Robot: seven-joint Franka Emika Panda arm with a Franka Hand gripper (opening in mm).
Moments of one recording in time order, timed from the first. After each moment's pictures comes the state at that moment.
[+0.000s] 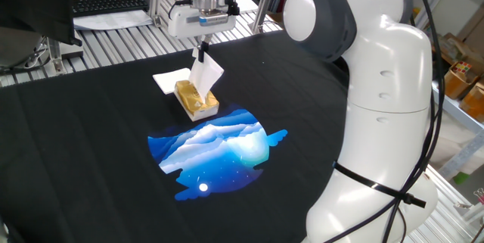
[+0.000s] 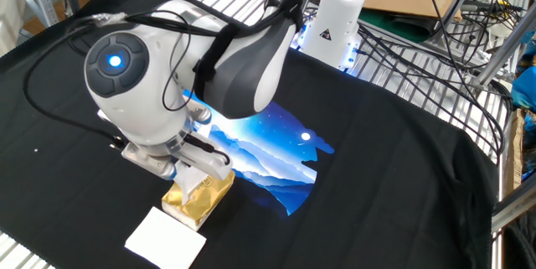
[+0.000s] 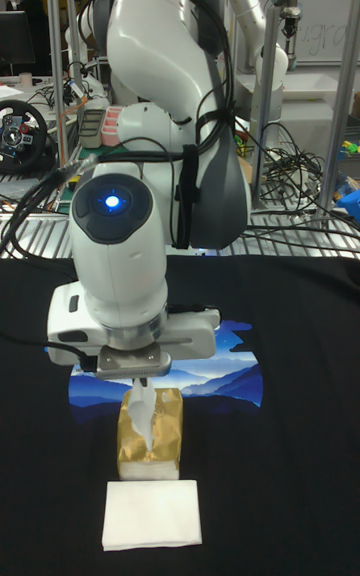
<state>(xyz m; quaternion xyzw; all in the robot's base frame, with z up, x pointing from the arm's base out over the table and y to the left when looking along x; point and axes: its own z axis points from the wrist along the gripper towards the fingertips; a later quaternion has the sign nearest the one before) 0.627 -0.044 0.215 0.02 -0.99 0.00 0.13</state>
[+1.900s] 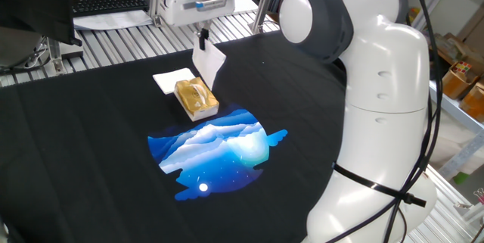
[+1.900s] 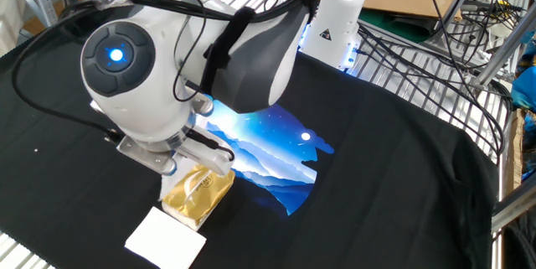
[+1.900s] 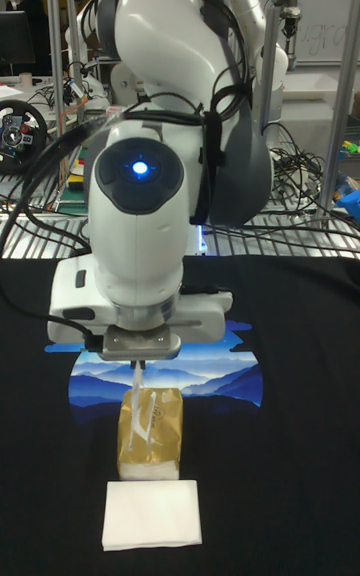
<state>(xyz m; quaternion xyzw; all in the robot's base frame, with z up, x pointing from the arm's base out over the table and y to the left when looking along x) 0.632 -0.036 0.251 0.02 -0.99 0.03 0.15</state>
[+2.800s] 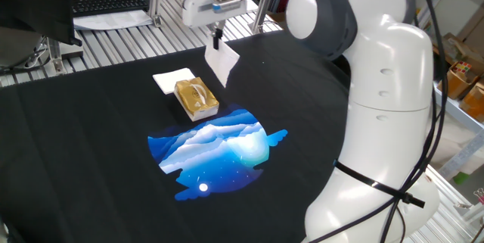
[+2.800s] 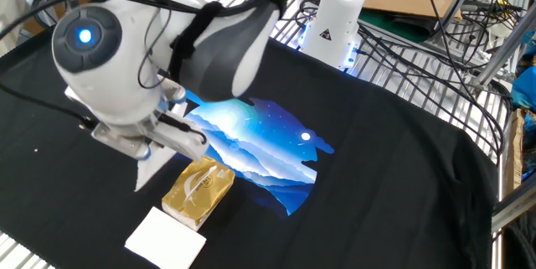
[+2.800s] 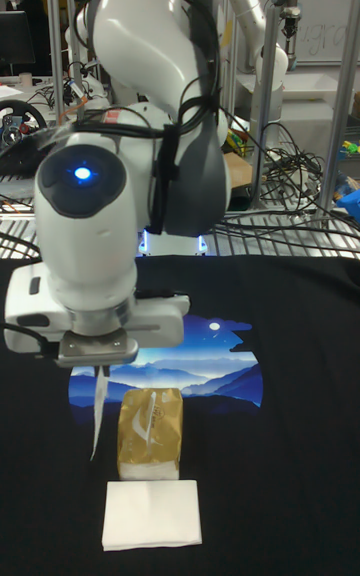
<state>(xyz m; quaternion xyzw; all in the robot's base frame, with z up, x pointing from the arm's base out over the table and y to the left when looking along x) 0.636 -0.087 0.245 0.05 -0.99 0.04 0.14</state>
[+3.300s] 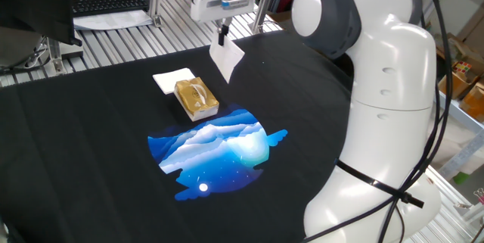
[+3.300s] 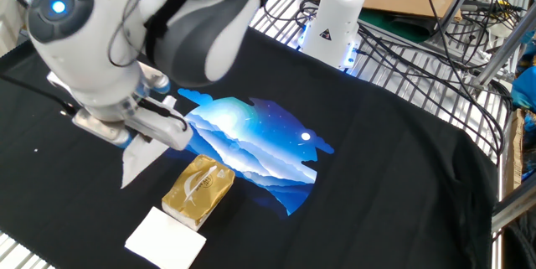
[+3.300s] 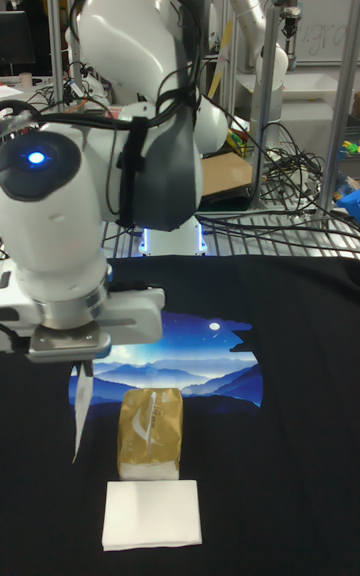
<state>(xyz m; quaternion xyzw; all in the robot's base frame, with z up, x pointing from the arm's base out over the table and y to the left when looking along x) 0.640 -0.112 0.251 0.04 -0.99 0.02 0.12</state>
